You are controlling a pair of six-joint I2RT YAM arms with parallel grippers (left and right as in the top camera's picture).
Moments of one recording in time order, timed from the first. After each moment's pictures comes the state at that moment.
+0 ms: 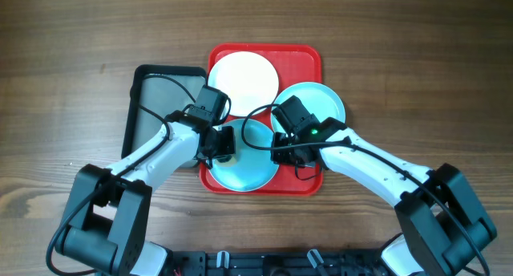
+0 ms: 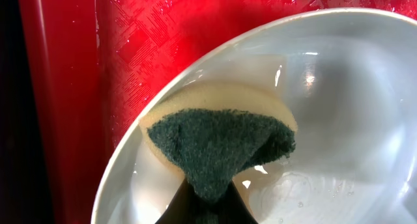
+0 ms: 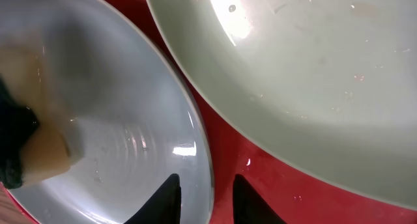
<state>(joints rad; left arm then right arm) -0.39 1.67 0.87 -0.57 0.14 -0.47 0.65 1.68 0.94 -0.54 -0.17 0.78</state>
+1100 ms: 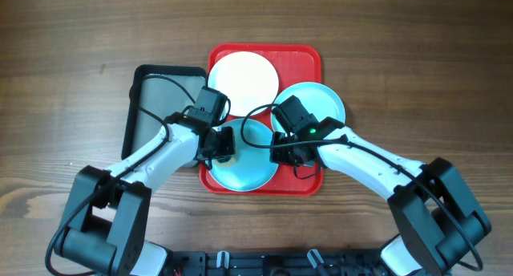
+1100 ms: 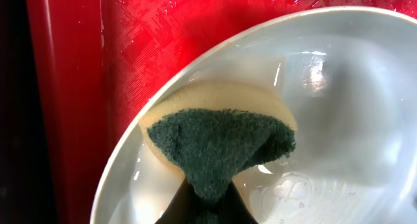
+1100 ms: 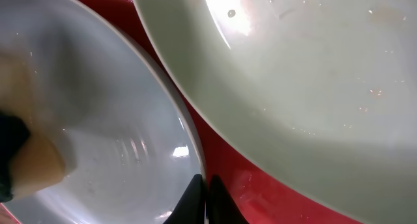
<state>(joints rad) -0.39 1.66 0.86 -0.55 0.13 -0.47 0.64 1.71 0.93 -0.50 -0.18 0.79</state>
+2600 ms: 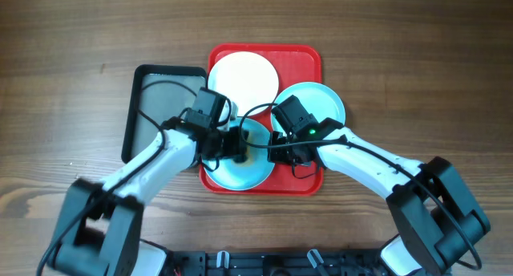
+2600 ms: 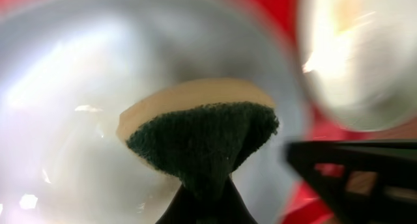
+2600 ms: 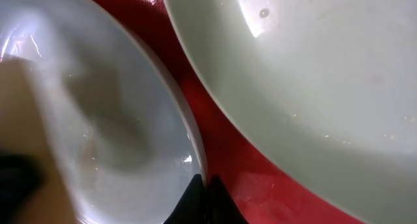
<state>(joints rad) -0.40 1.59 0.83 -0.47 0.40 -0.48 0.65 1.72 0.92 -0.46 -0.22 0.79</state>
